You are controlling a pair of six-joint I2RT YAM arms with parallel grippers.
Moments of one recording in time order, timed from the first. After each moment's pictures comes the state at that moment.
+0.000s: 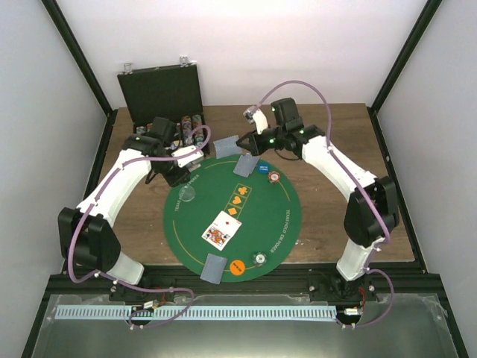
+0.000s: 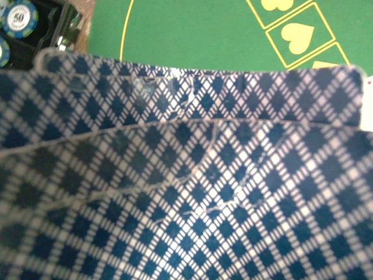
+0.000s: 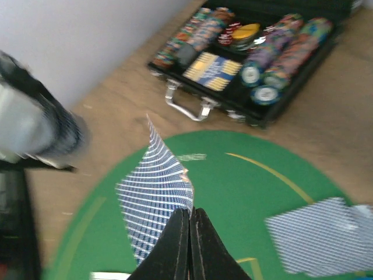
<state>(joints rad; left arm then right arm) -0.30 1.52 1.37 -1.08 0.17 0.66 0.46 1.77 1.55 -0.46 -0.71 0.06</state>
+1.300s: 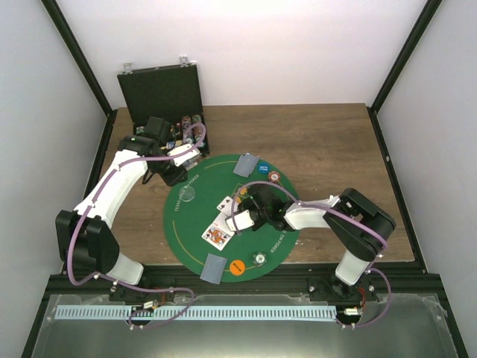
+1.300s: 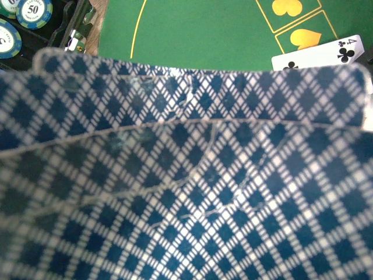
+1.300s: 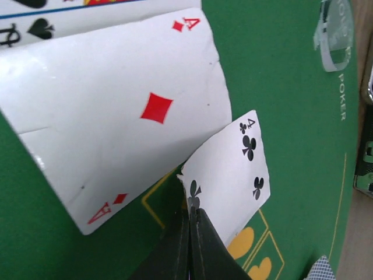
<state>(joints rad) -0.26 1.50 1.35 -1.06 0.19 0.64 0.83 1.69 0.70 0.20 -0.17 -1.35</state>
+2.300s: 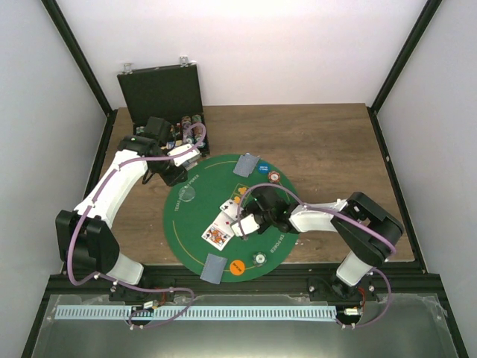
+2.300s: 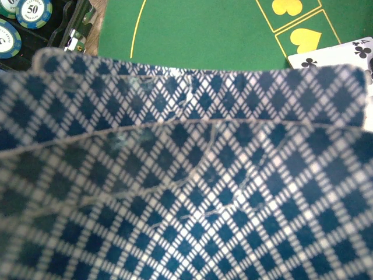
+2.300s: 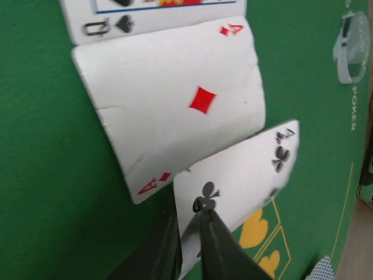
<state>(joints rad) -0.26 1.50 1.35 -1.06 0.19 0.64 0.83 1.62 0.66 0.14 -0.19 -1.44</state>
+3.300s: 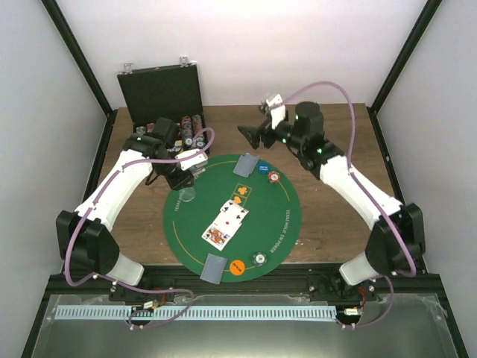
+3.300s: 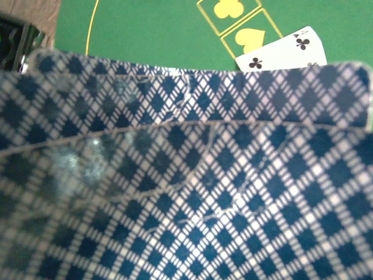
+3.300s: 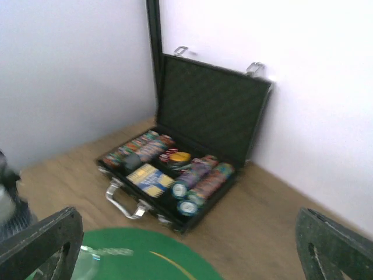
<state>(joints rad) -0.31 1.50 1.38 -1.14 0.22 0.68 0.49 1.44 1.19 0.09 -0.39 -0.20</state>
